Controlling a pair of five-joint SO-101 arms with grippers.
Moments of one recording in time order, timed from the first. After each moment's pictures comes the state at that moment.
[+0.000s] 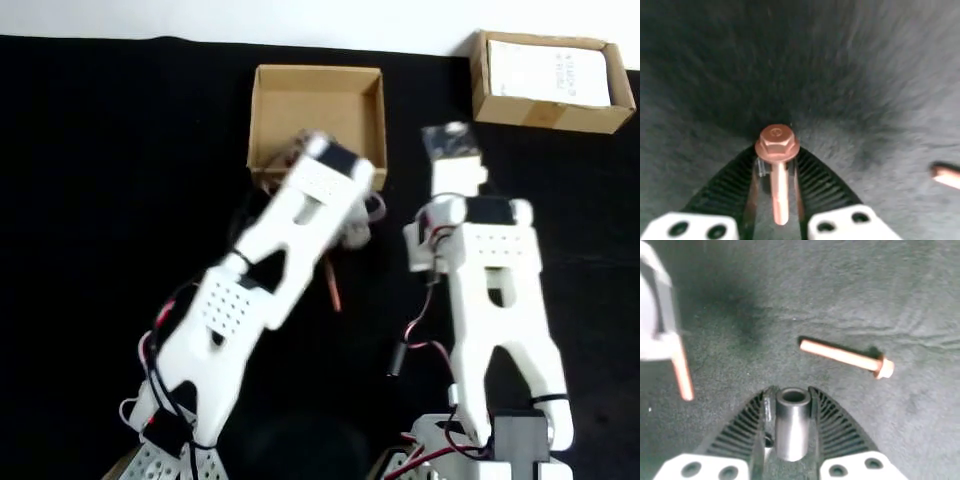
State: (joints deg) left arm 23.3 56.5 -55.7 99.1 45.3; right arm -6.7 -15.4 23.0 72.7 8.8
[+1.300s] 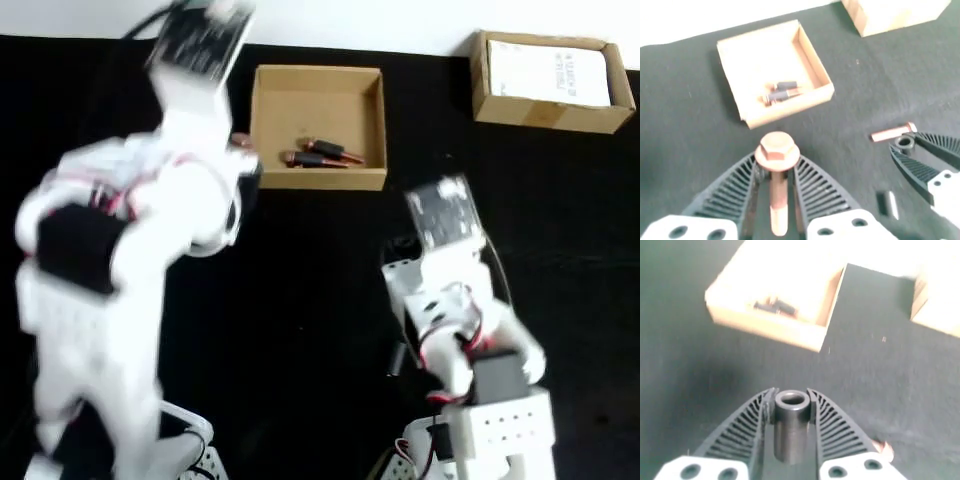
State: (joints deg) left arm 14.7 -26.3 -18.2 88.7 0.0; right arm -18.1 -71.8 59.0 49.3 8.0
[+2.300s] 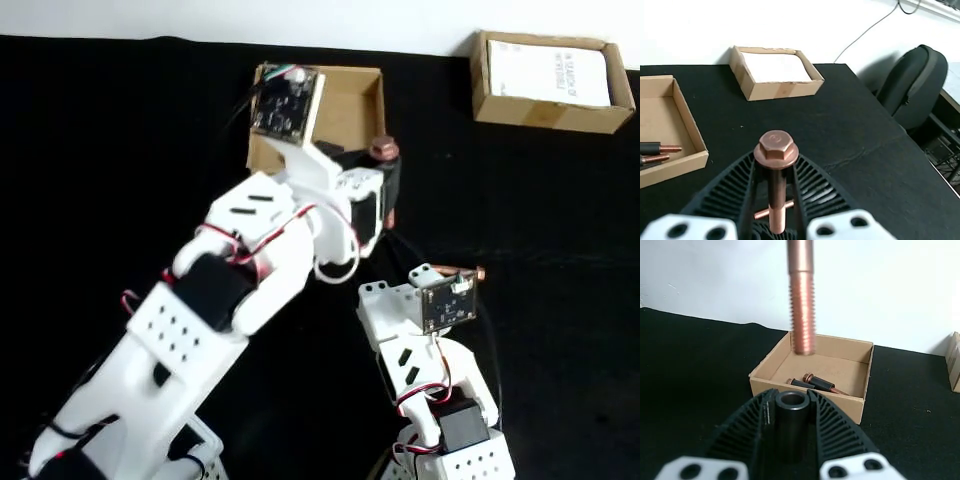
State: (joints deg) left arm 34.3 -36.7 20.0 38.0 23.2; right arm -25.3 -103.6 92.2 23.5 0.1
